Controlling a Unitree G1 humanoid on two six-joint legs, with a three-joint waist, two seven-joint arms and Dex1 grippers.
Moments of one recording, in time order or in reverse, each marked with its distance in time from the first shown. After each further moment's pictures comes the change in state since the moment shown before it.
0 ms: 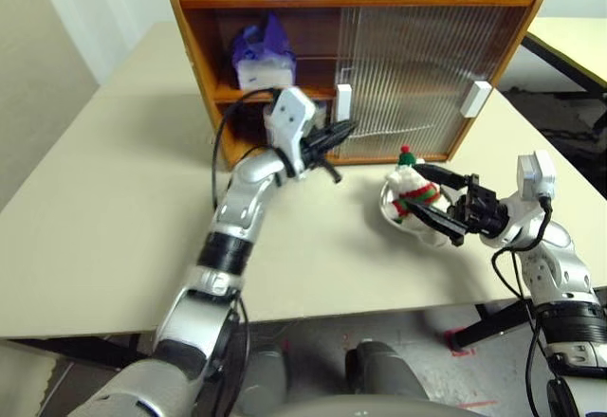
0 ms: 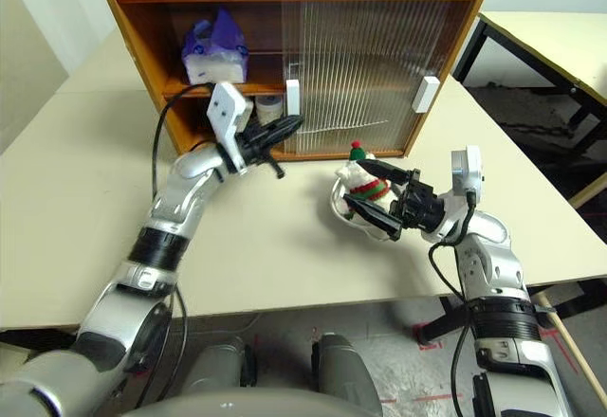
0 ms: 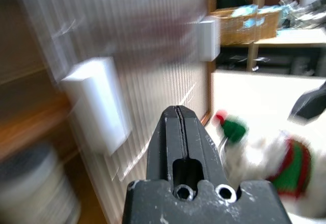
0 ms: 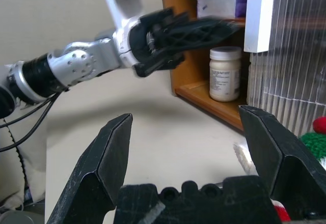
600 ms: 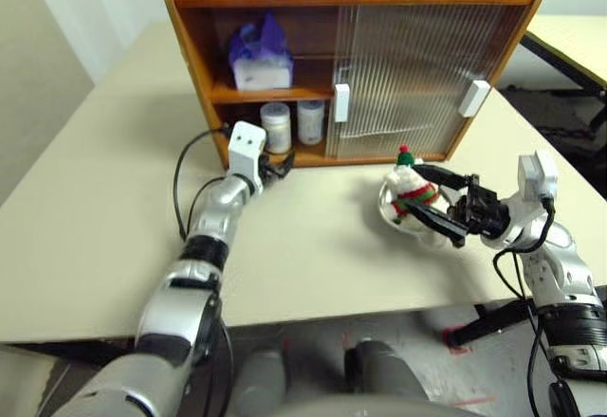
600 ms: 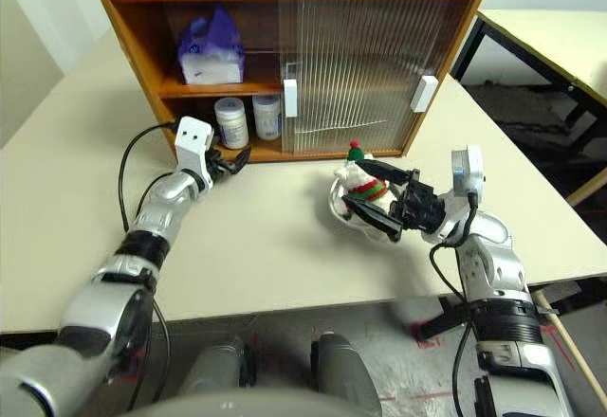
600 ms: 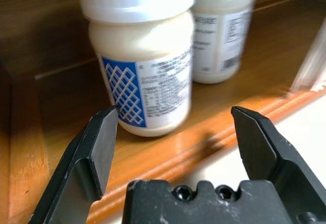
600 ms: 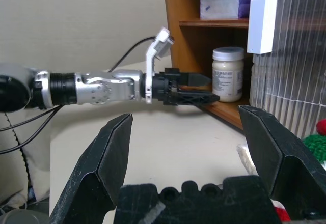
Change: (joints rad) left arm 0.110 0.136 0.137 0.304 0.118 -0.115 0.288; right arm 0.012 -0.006 0.002 -0.038 0.011 0.023 0.001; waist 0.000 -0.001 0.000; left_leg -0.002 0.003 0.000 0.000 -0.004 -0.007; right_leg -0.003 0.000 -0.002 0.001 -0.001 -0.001
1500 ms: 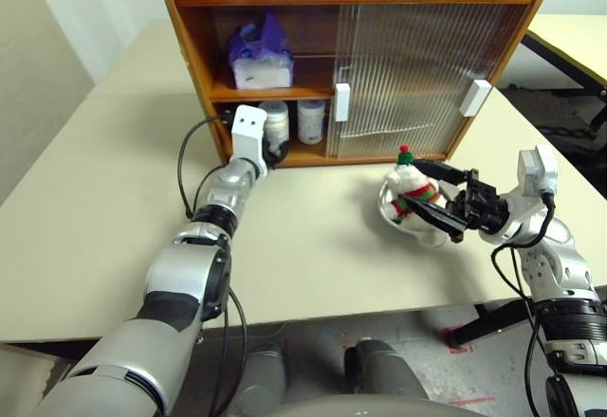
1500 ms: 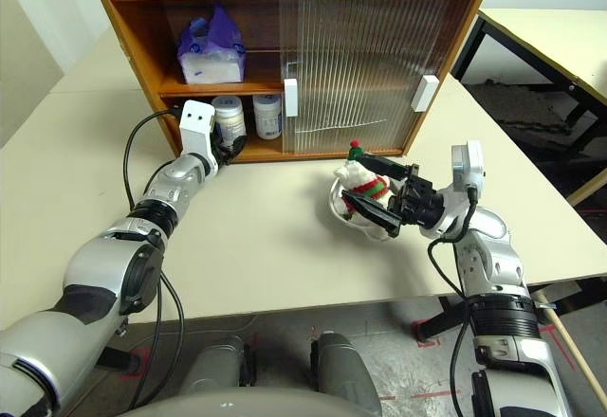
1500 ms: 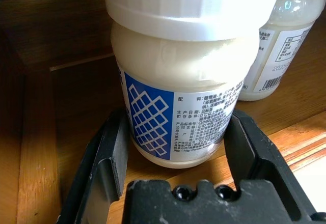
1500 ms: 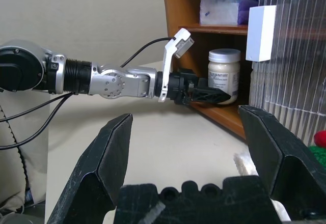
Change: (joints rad) left arm -0.326 -0.027 0.057 0.554 0.001 -0.089 0.135; right arm -0.012 0.003 -0.001 -0.001 0.002 0.002 -0.003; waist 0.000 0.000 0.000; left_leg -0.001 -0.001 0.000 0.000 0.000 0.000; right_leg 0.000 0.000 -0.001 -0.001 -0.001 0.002
